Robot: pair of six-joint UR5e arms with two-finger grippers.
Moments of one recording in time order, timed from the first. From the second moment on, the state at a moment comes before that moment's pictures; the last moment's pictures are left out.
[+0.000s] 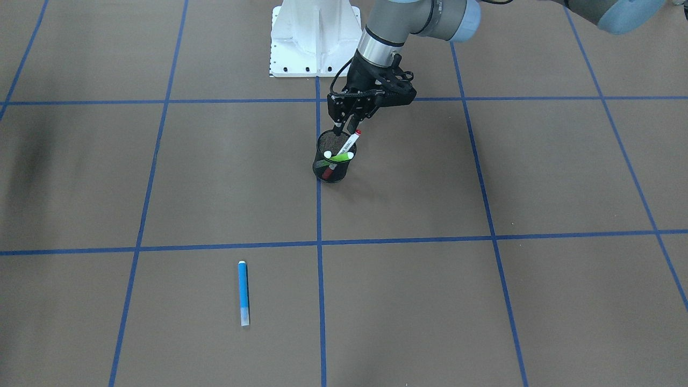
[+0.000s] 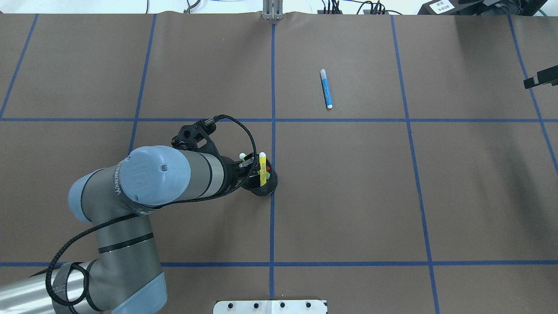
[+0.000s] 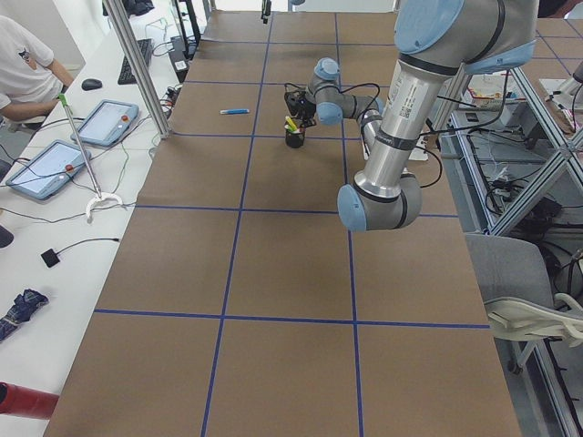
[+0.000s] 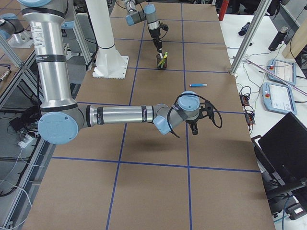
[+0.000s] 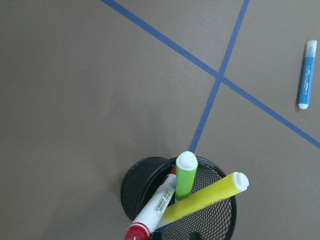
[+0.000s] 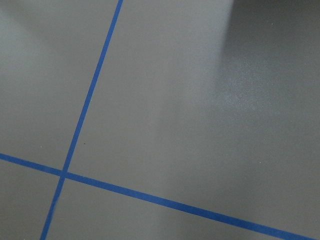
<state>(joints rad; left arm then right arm) -0.40 -2.10 -1.88 -1.87 -1.64 -1.81 1.39 -1.47 1.52 -0.95 2.46 0.42</state>
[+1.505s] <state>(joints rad) -0.37 -2.13 -1.85 -1.87 -1.64 -1.83 1.39 -1.47 1.52 -0.95 2.44 0.42</state>
